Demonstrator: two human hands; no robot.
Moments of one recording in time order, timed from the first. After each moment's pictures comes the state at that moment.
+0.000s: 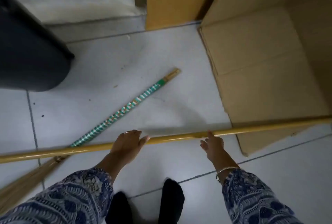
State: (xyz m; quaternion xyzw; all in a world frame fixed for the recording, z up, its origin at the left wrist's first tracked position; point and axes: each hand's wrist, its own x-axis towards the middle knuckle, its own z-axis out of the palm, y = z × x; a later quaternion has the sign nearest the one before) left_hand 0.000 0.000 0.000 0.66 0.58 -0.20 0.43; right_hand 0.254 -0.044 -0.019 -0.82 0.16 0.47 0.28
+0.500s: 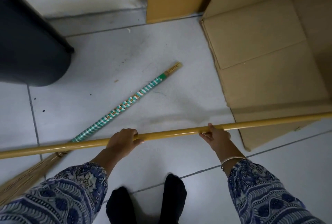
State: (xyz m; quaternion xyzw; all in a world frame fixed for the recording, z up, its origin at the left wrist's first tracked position) left_hand -0.024 -0.007 -0.022 0.67 0.58 -0.18 0.42; right_hand 0.264 -0.036 -0.009 -0.77 0.23 0.48 0.35
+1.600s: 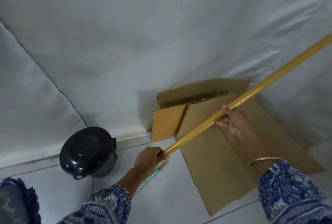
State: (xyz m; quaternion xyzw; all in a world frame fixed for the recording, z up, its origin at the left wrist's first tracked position) left_hand 0.028 0.078 0.557 0.73 0.56 0.06 0.39; right_hand 0.295 0.100 0.674 -0.65 -0.15 0.49 0.55
